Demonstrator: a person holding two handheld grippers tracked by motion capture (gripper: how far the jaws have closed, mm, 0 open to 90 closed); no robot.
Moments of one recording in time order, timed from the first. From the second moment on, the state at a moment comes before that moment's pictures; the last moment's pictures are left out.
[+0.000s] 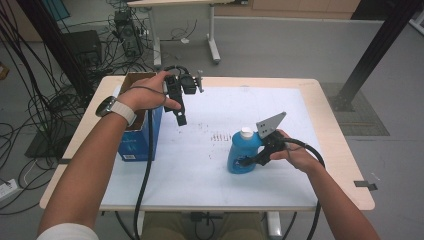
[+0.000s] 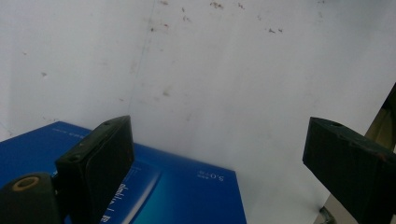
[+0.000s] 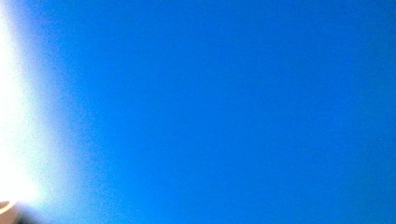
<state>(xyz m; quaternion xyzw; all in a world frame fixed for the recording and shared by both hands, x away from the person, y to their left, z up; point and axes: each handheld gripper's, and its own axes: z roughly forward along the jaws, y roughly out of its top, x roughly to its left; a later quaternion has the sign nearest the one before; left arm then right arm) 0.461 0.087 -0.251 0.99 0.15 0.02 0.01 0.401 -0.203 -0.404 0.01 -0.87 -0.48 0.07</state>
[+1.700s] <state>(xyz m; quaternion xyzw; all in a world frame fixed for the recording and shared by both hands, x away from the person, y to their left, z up) 0.460 0.090 -0.250 0.99 0.15 0.02 0.01 0.402 -0.202 -0.402 0.02 -0.88 -0.48 0.06</state>
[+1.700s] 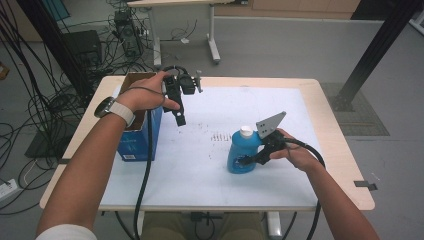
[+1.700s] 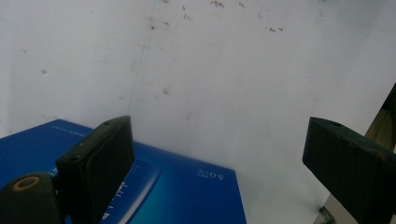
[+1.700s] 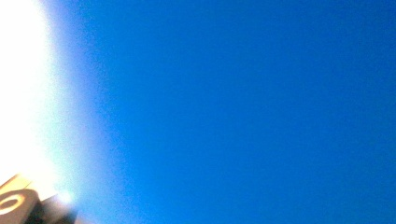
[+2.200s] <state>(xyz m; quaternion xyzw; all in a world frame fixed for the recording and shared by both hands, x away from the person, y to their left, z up) 0.459 0.092 -0.249 0.99 0.15 0.02 0.02 0.402 -0.202 -0.402 0.01 -0.88 -0.48 0.06</state>
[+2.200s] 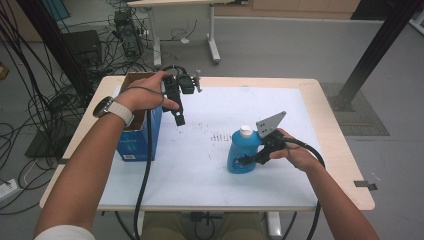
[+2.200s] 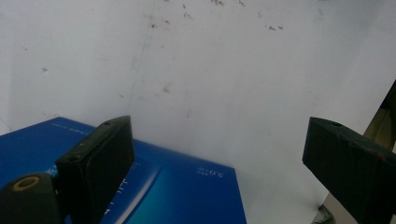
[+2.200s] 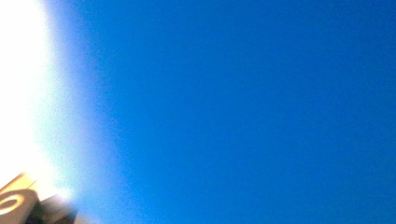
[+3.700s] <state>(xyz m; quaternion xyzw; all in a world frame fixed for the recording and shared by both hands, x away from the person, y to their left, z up) 0.458 0.096 -0.246 0.99 0.16 0.02 0.02 0.402 -0.202 -0.403 0.00 -0.88 -0.48 0.06</state>
